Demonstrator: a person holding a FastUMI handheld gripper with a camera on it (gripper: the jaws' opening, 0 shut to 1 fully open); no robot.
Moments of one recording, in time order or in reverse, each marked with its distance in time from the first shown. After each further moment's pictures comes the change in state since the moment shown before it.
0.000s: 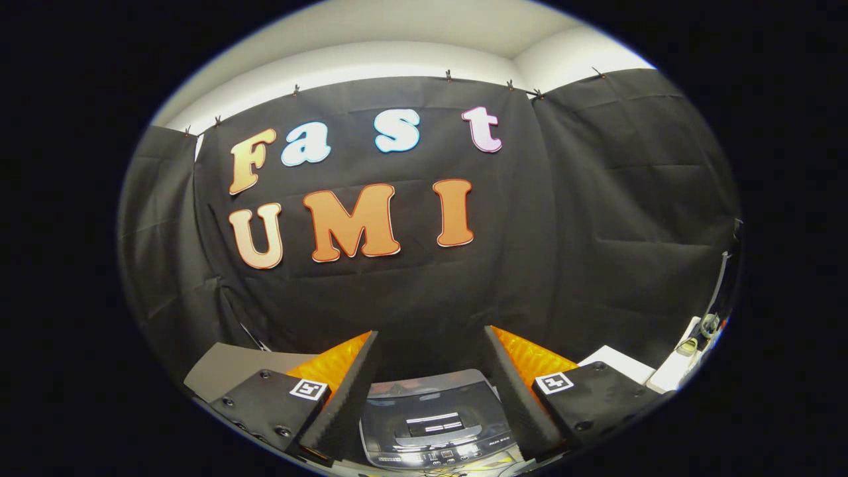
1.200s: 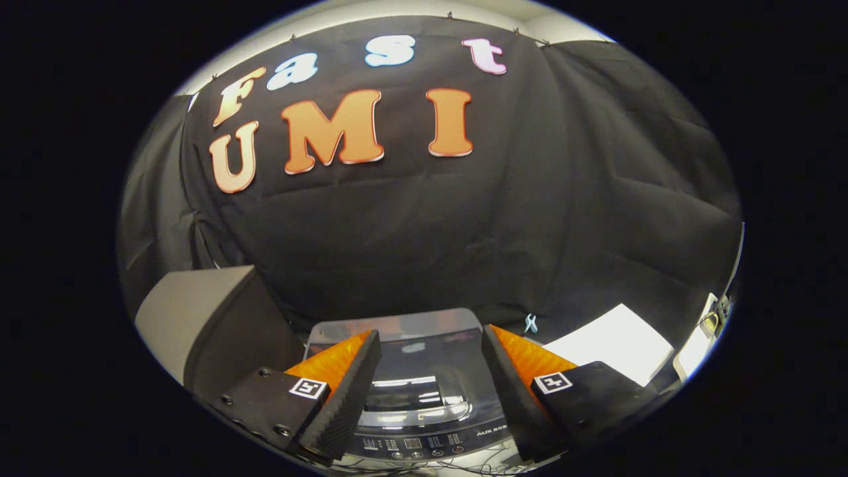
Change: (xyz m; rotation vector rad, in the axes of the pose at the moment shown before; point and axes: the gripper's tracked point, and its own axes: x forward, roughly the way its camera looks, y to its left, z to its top) arm 0.110 -0.056 -0.184 -0.042 0.215 -0.004
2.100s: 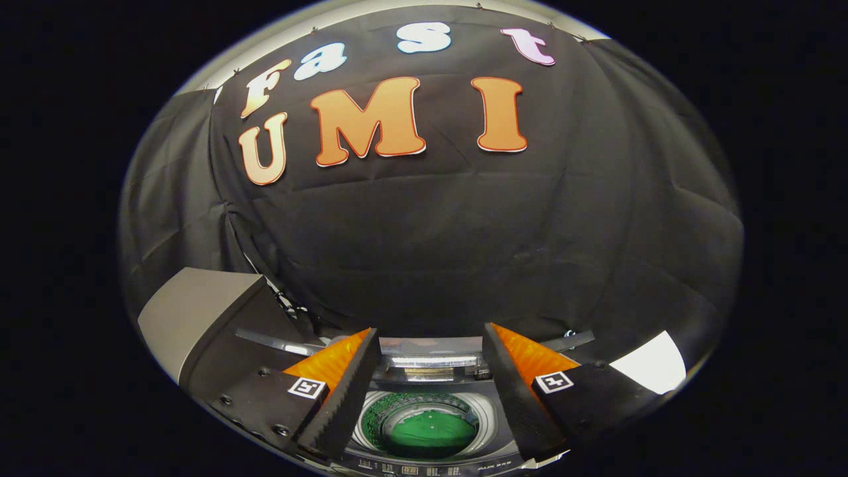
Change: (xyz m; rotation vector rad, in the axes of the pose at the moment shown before) arm 0.094 0.028 -0.006 -0.064 0.057 0.224
